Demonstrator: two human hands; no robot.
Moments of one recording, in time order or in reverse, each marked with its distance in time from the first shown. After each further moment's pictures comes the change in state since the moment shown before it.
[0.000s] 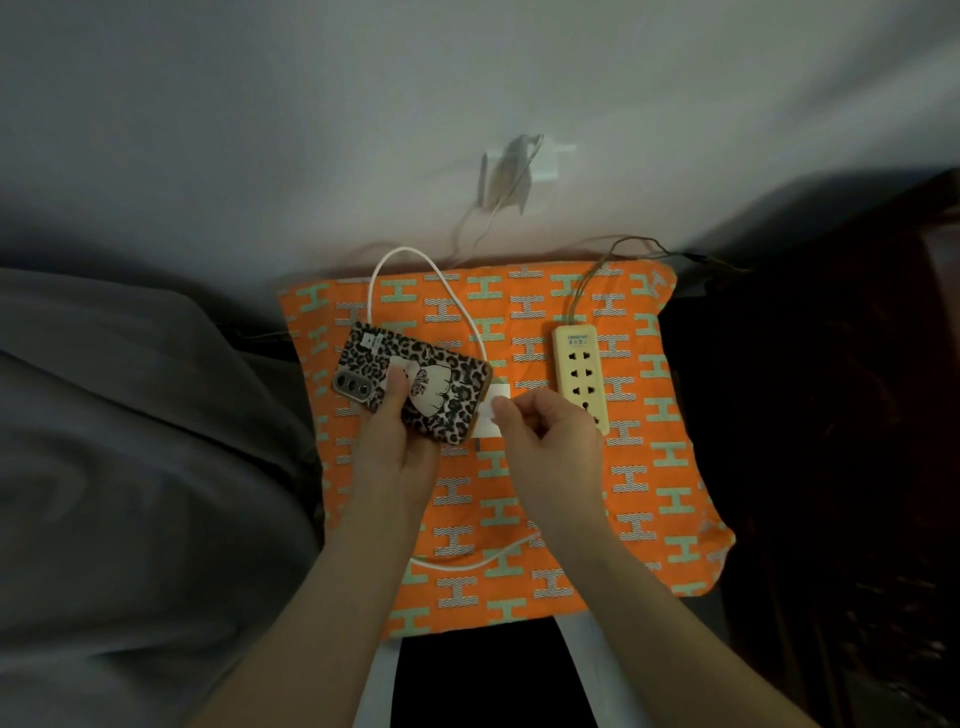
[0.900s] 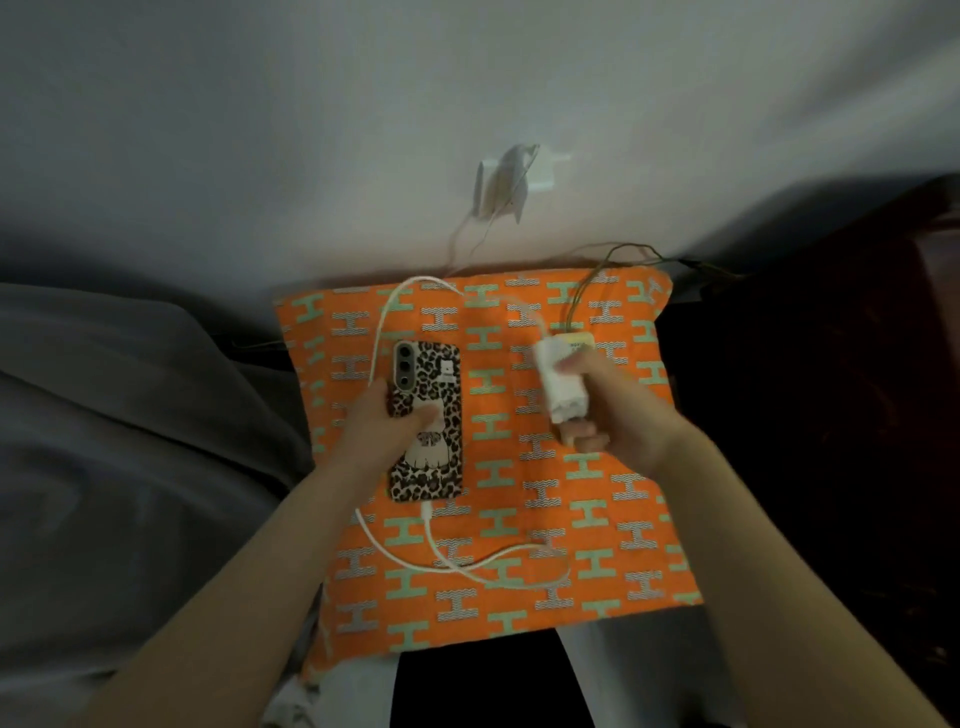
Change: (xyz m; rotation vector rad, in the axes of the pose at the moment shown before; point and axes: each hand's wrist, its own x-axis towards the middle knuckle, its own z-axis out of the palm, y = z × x) left_hand 0.041 0.030 -0.021 1.195 -0.121 0.116; right_hand 0.086 0.032 -0.055 0.482 -0.661 0.479
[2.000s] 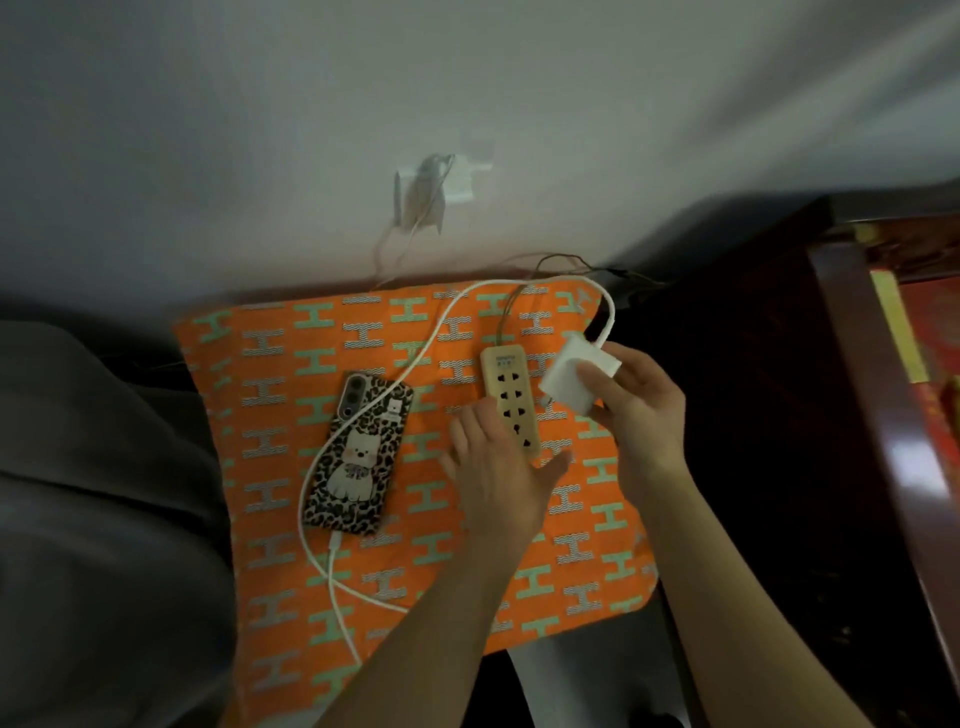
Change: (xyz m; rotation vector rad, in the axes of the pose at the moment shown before) left_hand -0.025 -0.016 0.185 0.706 0.339 0.448; right_hand -0.028 0.013 -0.041 -0.008 0.775 -0.479
